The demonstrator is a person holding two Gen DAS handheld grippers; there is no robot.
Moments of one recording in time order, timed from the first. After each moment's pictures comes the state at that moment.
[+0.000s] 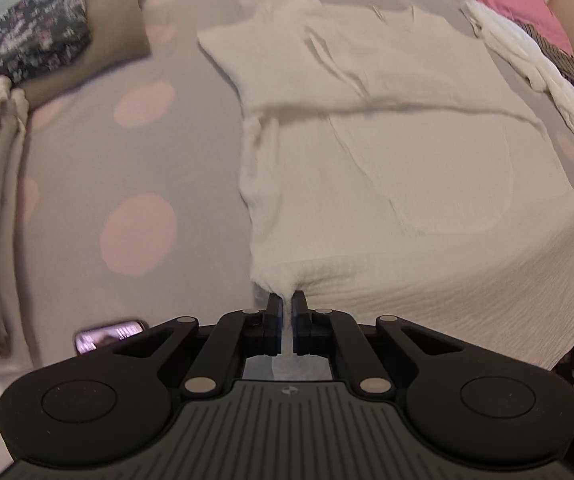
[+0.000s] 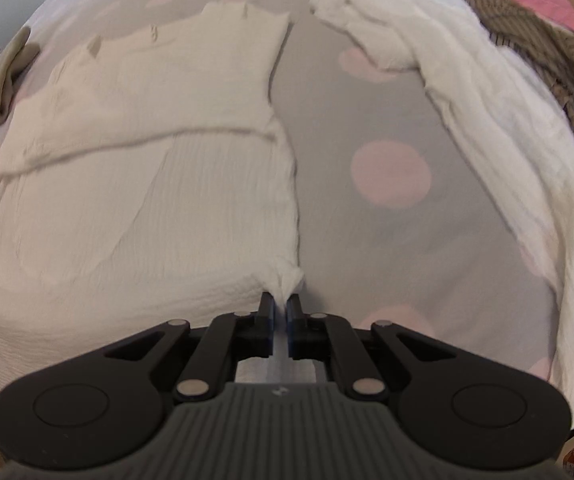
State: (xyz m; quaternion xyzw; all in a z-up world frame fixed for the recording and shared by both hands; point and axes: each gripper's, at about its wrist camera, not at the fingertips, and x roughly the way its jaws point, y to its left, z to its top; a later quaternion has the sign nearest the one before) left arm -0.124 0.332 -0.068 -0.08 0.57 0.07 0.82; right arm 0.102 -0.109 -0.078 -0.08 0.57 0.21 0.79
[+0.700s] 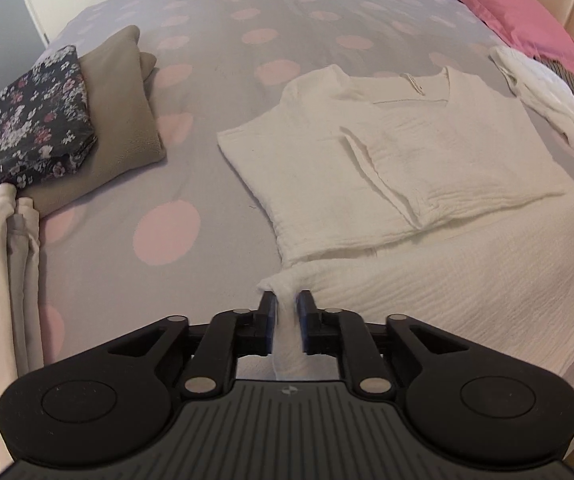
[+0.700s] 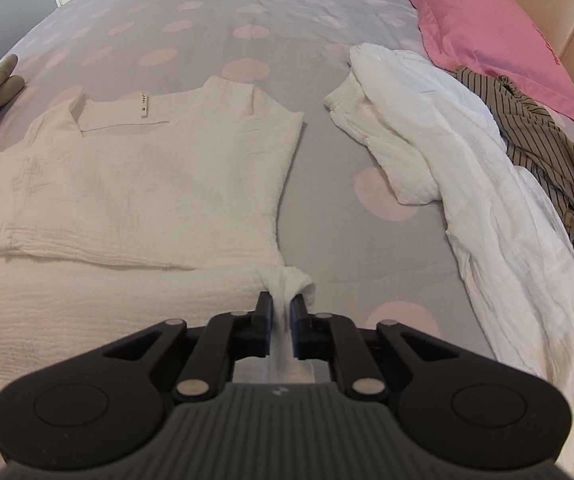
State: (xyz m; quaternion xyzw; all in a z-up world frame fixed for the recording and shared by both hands) left arm -0.036 0.361 -0.061 -0.03 0.52 0.11 0.84; right arm 0.169 -0.037 -0.069 -0.12 0.49 0.20 0.84
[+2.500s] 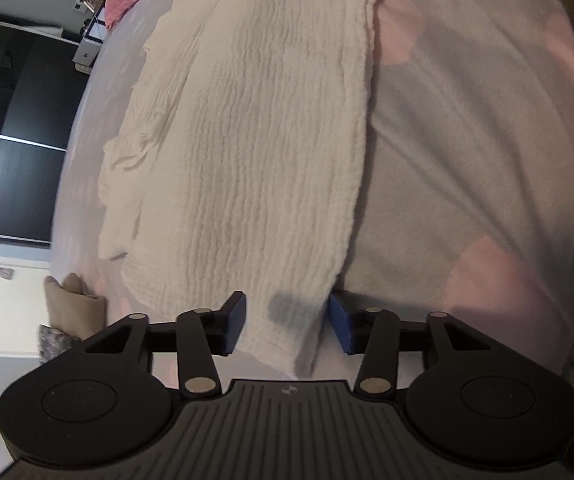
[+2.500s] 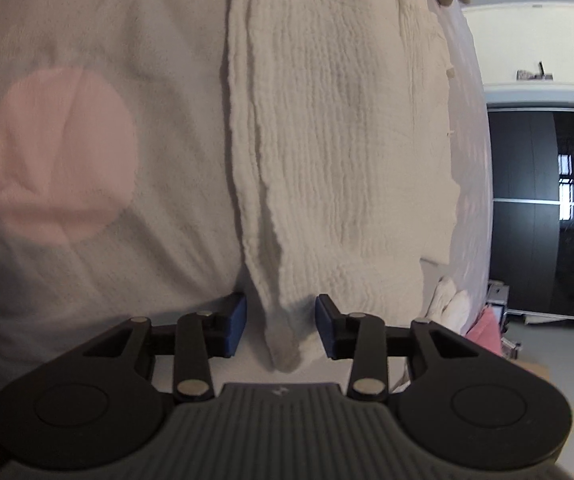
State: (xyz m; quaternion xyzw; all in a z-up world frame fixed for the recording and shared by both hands) left arm -0.176 0.213 -0.183 0.52 0.46 -0.09 0.72; right arm -0.030 -0.071 -0.194 -0.72 0.12 0.38 0.57
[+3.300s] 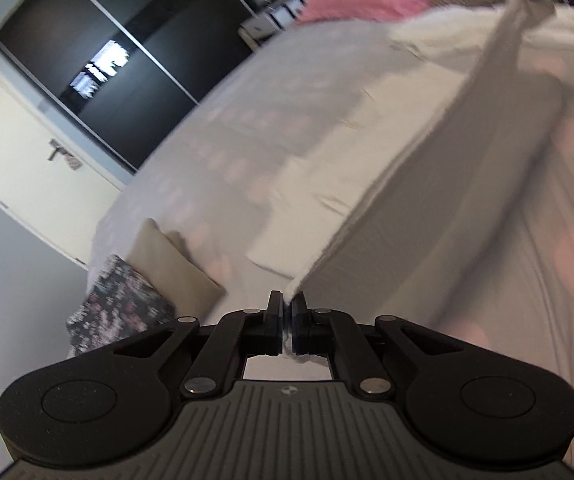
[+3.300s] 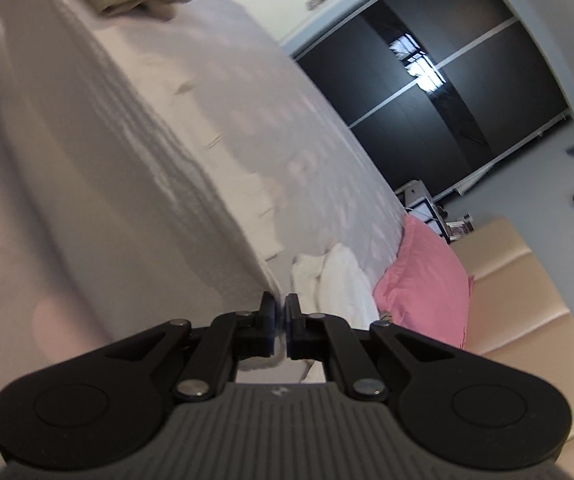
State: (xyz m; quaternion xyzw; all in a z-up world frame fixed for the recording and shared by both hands) left arm -0.096 0.282 -0.009 0.30 0.38 0.07 0.87; right arm 0.068 -0.035 -0.022 -0.47 0.16 0.27 0.82
